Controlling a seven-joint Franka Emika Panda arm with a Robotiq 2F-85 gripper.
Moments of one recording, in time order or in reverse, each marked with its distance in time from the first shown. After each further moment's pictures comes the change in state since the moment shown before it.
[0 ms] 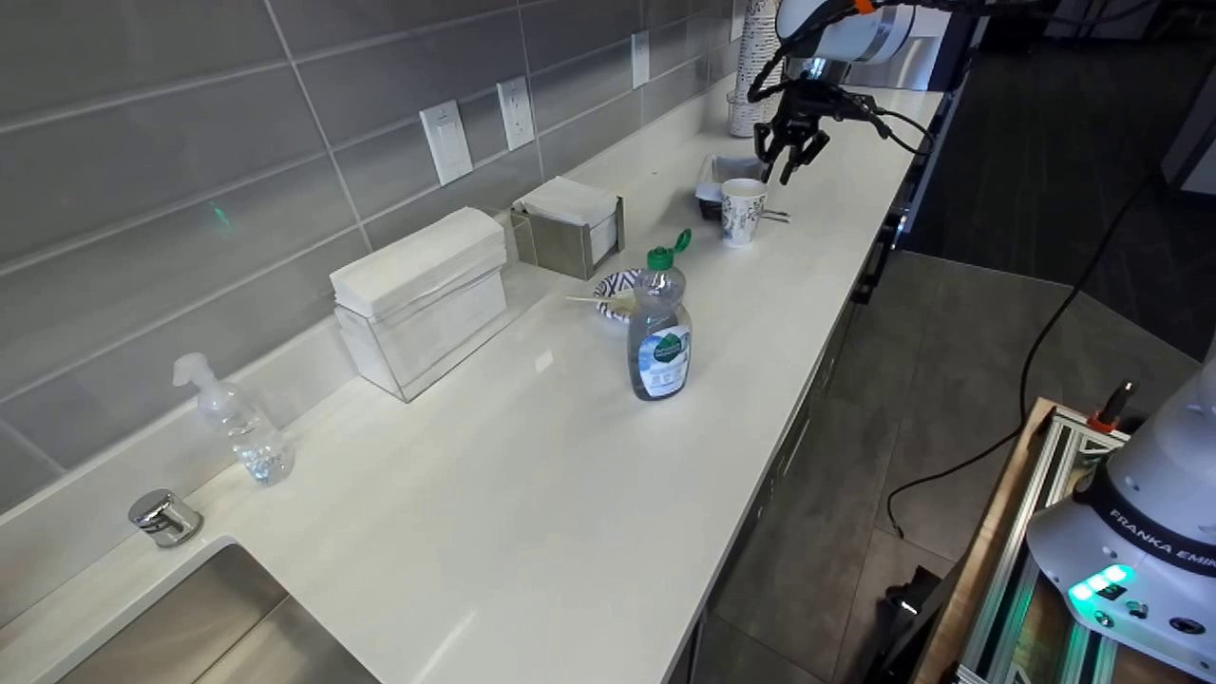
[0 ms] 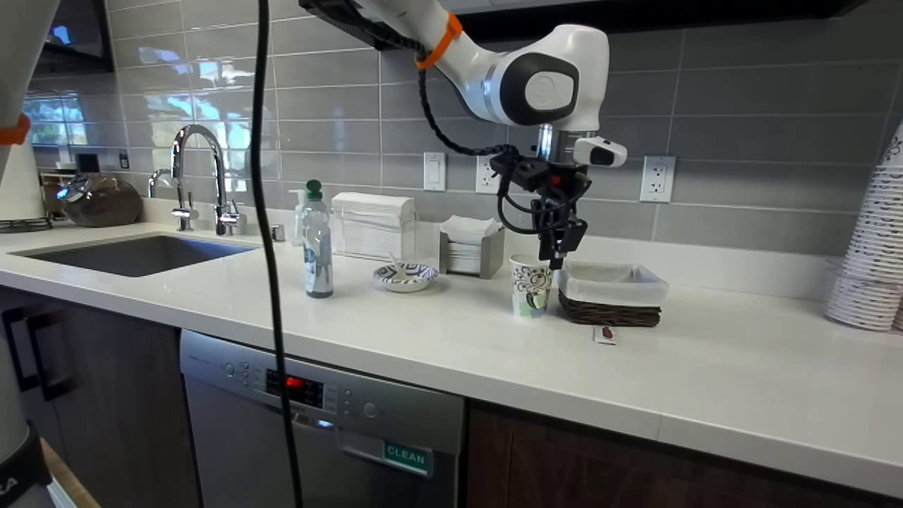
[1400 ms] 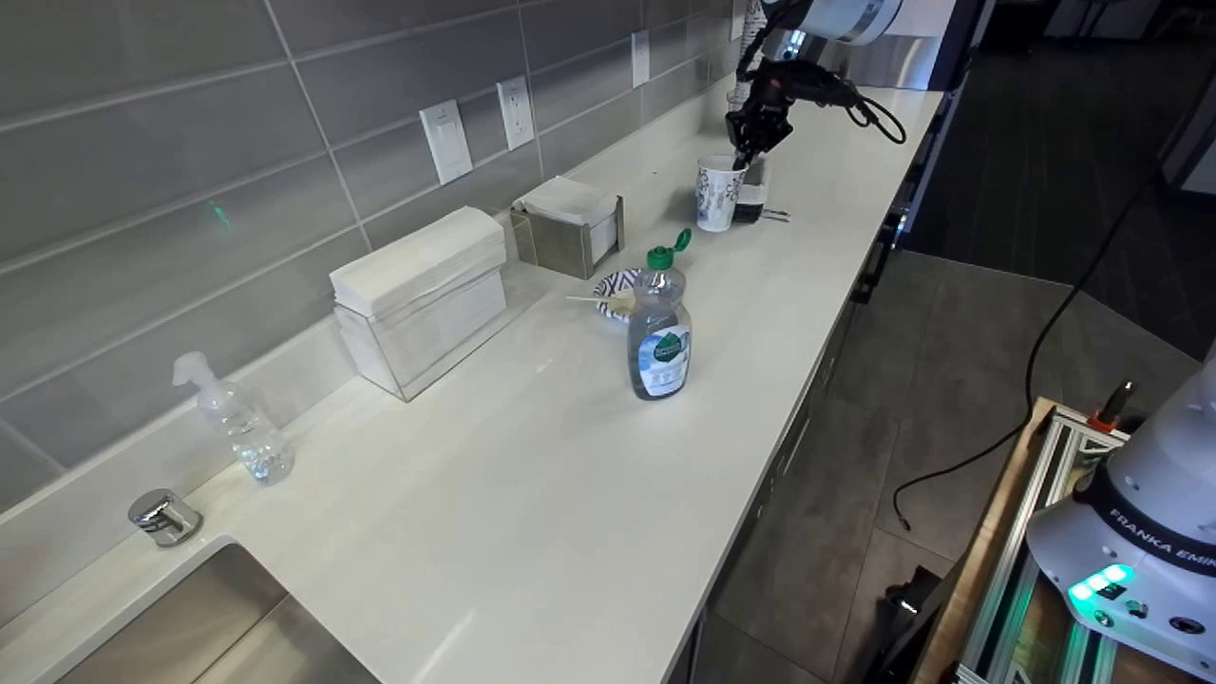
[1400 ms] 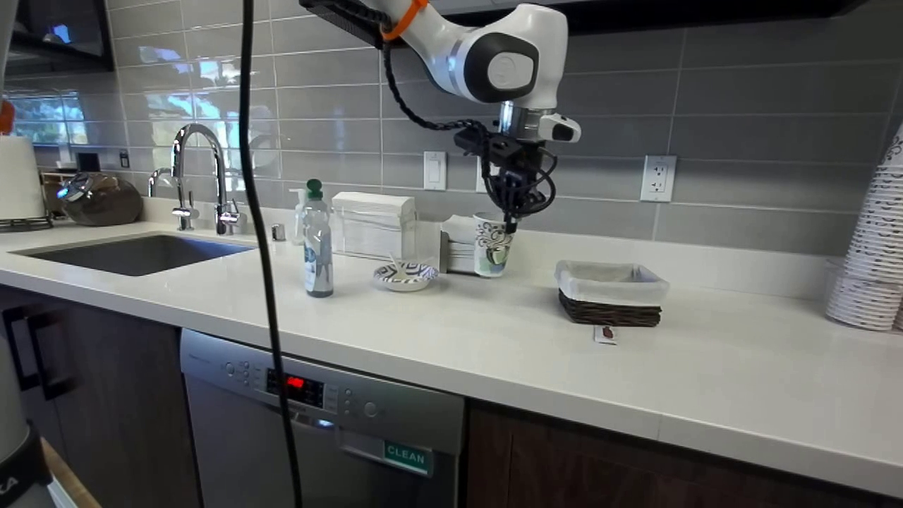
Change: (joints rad) arm 0.003 -0.114 0.122 -0.065 0.045 -0.006 -0.213
